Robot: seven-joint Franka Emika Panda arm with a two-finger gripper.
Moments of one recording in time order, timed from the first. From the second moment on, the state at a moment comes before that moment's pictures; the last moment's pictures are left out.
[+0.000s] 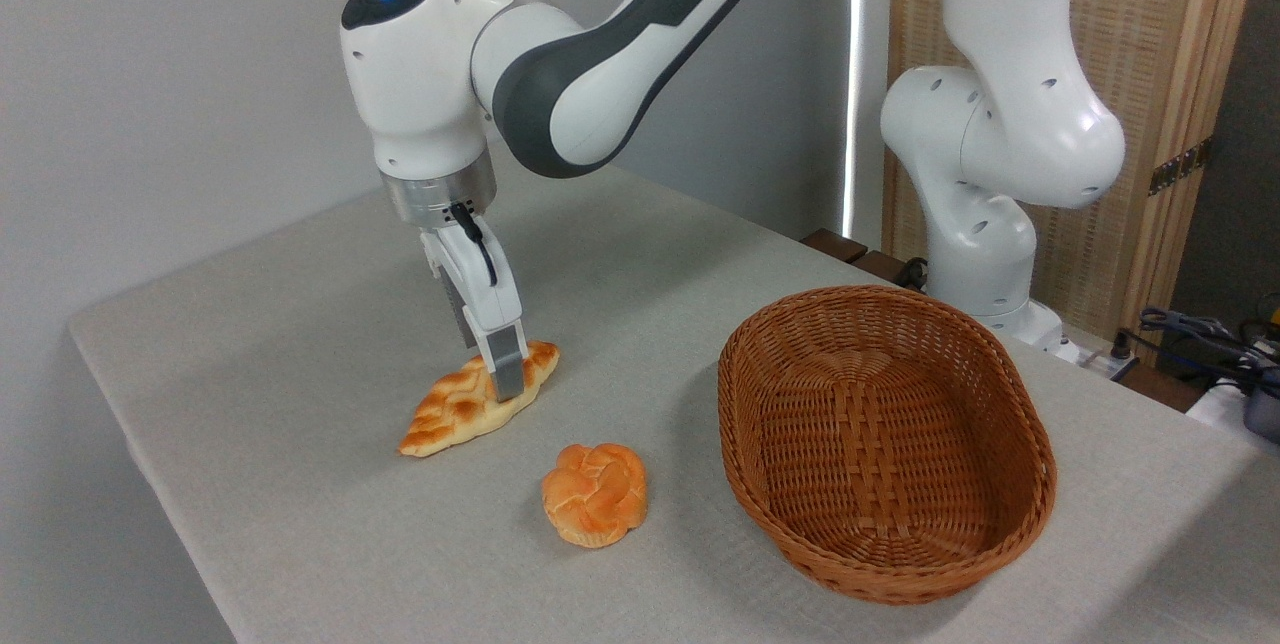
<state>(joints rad) -0.01 0.05 -0.28 -2.03 -0.16 2.06 0.78</state>
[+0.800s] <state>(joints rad) -0.01 0.05 -0.29 -2.03 -0.10 2.06 0.78</state>
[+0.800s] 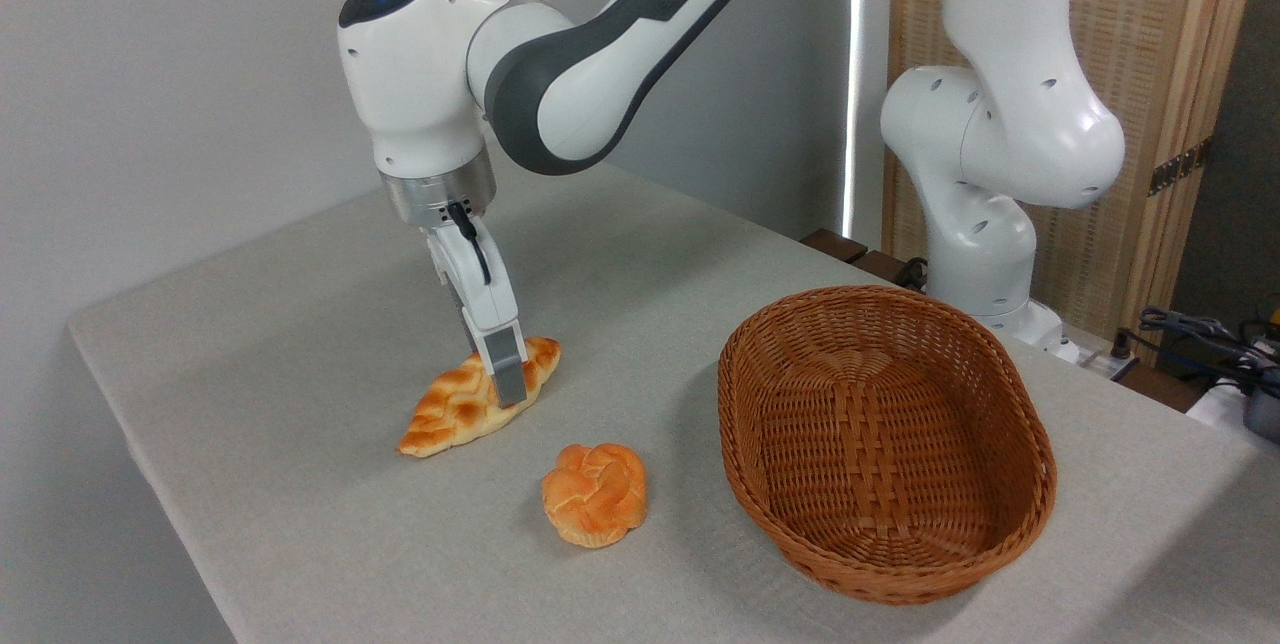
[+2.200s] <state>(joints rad) -0.01 0.09 -0.30 -2.03 -0.07 2.06 0.82</state>
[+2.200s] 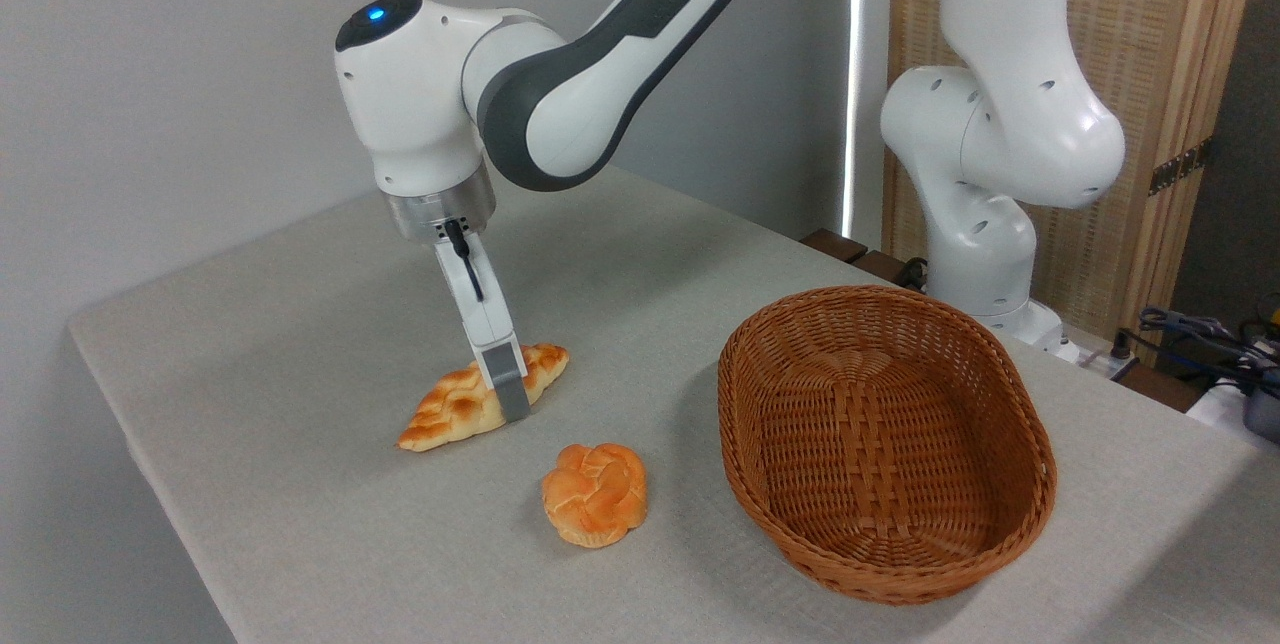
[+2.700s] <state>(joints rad) -0.01 0.08 -0.31 -2.01 -0.07 2.04 0.82</state>
